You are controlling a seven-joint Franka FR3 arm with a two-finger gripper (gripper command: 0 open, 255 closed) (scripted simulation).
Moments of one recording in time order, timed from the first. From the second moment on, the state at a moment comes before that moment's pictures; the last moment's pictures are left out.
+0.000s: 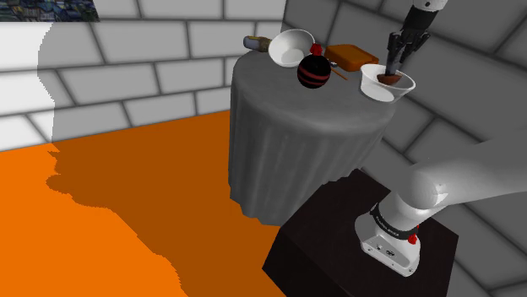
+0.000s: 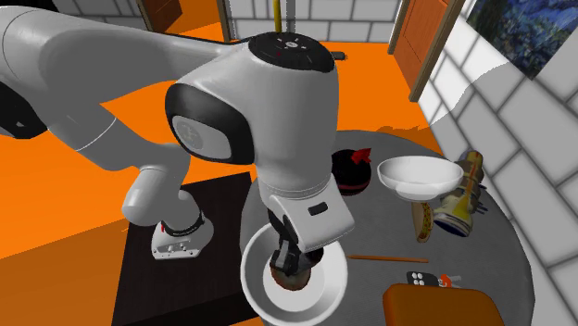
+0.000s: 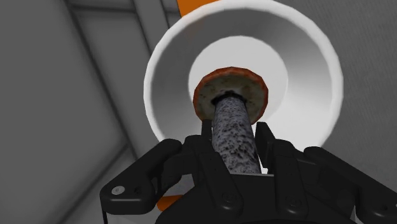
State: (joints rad) arm -0.37 -0.44 -0.33 -2.03 -0.24 1.69 -0.05
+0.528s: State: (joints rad) arm -0.37 -0.45 -0.34 -2.11 -0.25 1.75 -0.04
